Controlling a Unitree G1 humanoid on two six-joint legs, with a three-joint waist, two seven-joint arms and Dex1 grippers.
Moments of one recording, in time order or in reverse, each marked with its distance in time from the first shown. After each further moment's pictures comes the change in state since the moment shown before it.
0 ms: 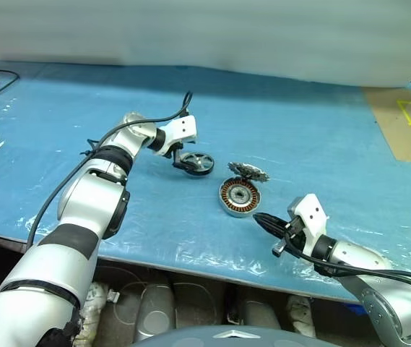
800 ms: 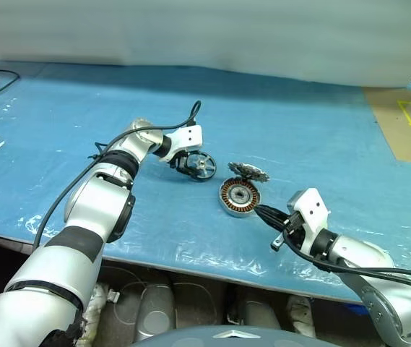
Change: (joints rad) left arm 0.022 -0.033 -0.011 0.002 0.024 -0.009 -0.014; right arm -0.010 -0.011 0.032 -0.016 -0.036 -0.006 -0.049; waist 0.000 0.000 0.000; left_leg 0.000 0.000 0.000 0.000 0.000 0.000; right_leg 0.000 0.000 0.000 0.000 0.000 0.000
